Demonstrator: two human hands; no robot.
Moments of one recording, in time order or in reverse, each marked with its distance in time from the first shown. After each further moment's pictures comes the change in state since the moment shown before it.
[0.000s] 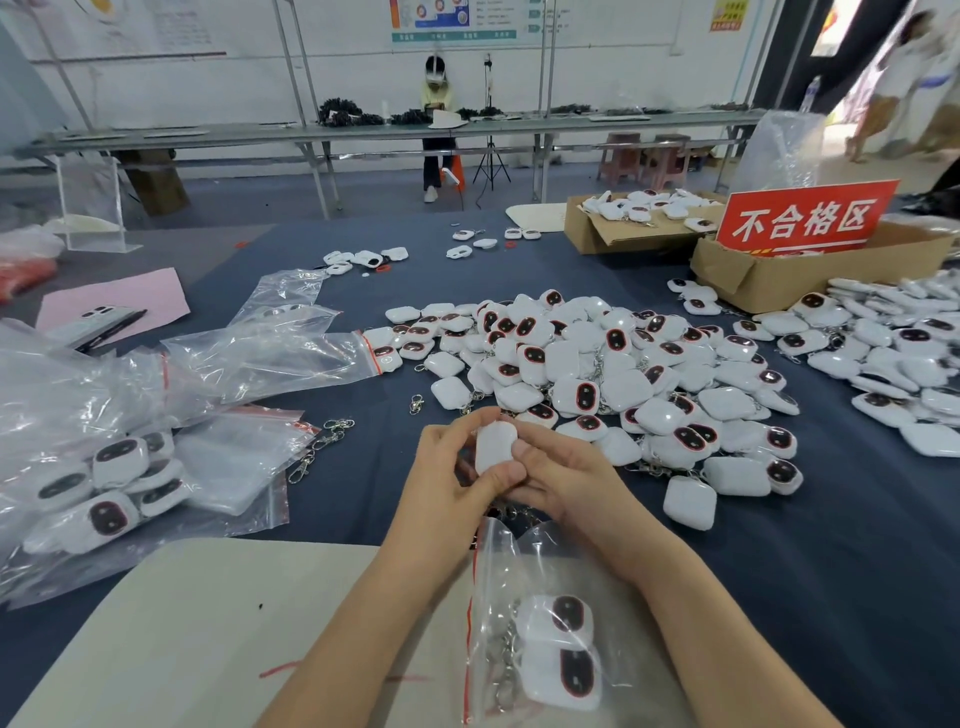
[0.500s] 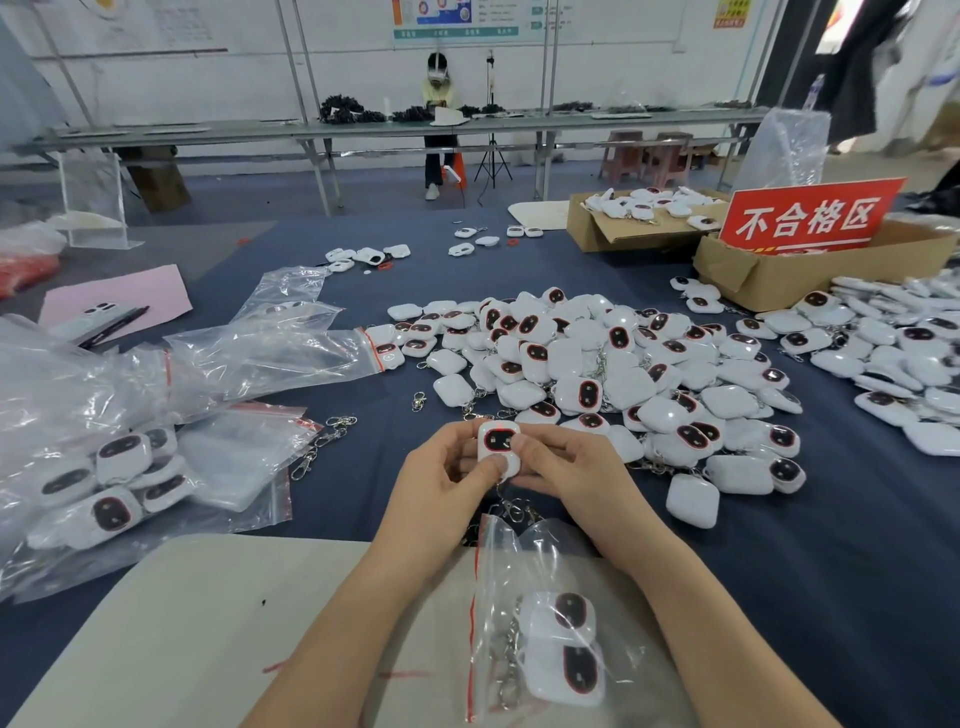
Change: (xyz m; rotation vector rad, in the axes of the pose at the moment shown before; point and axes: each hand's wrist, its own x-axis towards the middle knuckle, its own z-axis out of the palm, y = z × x) left_hand 0.004 -0.006 -0.005 -0.175 -0.008 -0.073; right_hand 0.002 -0.001 -0.002 -0.249 0.199 -0.036
